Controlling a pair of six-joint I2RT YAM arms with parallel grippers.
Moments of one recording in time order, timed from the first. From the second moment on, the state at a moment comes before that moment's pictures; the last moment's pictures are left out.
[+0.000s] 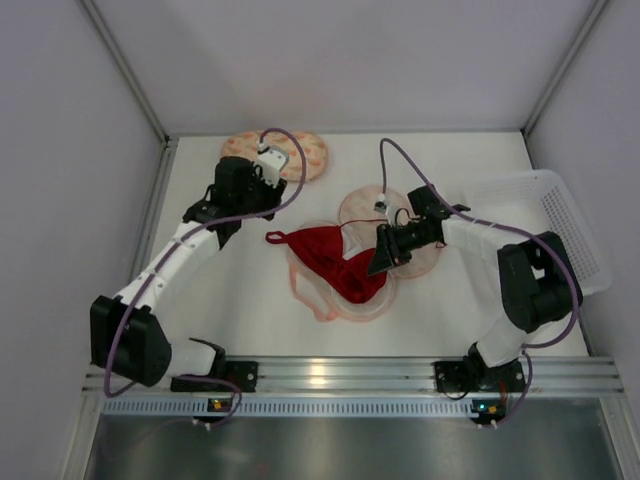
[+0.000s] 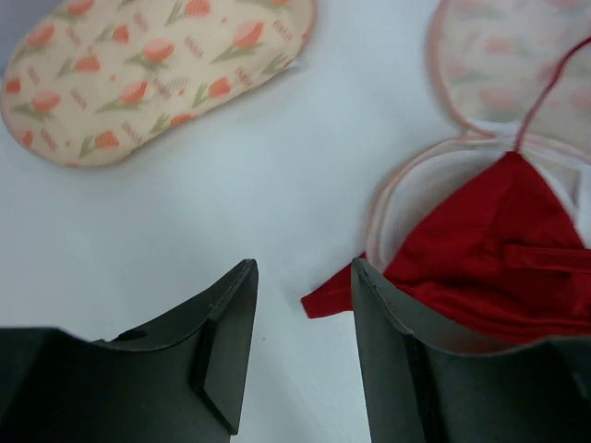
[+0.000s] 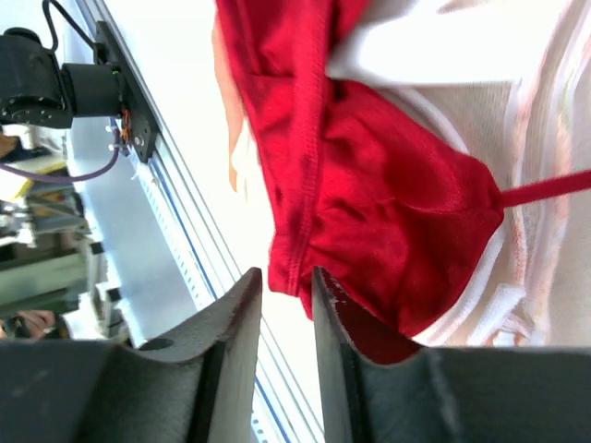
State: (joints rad) left arm -0.39 1.28 1.06 -0.28 0.08 0.25; right arm 0.38 1.66 0.95 -0.47 -0.91 0.08
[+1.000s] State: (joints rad) left arm -0.03 1.65 0.87 -0.17 0.49 -0.07; right arm 0.28 1.60 1.10 -0.64 -0.83 -0.01
